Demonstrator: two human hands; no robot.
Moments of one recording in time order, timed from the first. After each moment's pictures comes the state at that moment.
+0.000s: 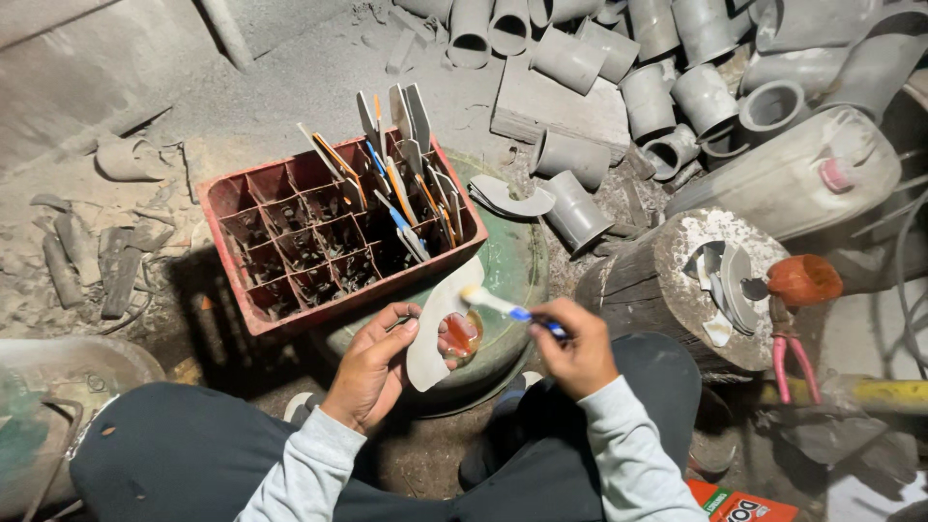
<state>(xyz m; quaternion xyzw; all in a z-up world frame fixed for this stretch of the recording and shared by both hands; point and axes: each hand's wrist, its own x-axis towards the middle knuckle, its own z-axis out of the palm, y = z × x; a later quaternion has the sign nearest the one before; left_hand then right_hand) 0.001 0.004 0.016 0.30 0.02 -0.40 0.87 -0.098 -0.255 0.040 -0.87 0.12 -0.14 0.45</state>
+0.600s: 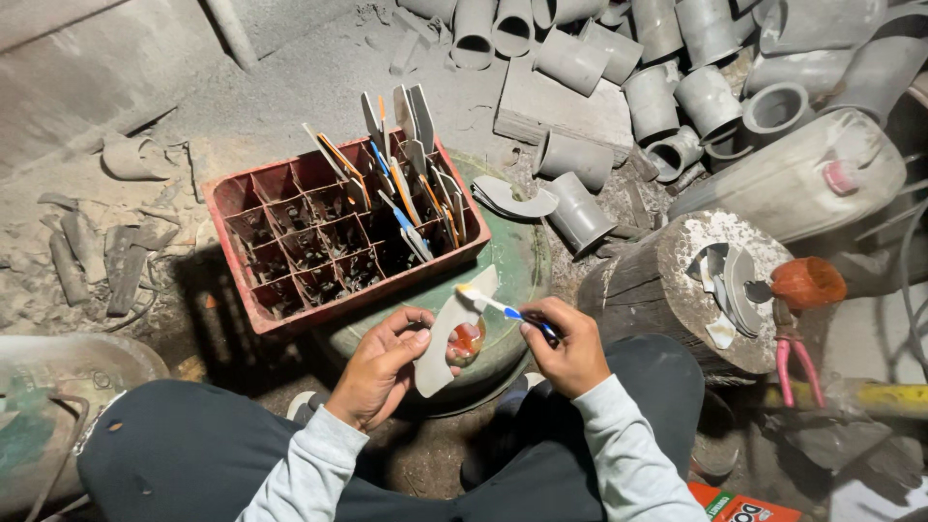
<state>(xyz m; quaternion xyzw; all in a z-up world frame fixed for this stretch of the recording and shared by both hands) 0.000 0.010 0.016 0.35 -0.02 -0.43 0.83 -0.097 -0.258 0.028 -0.89 0.07 -0.13 0.43</state>
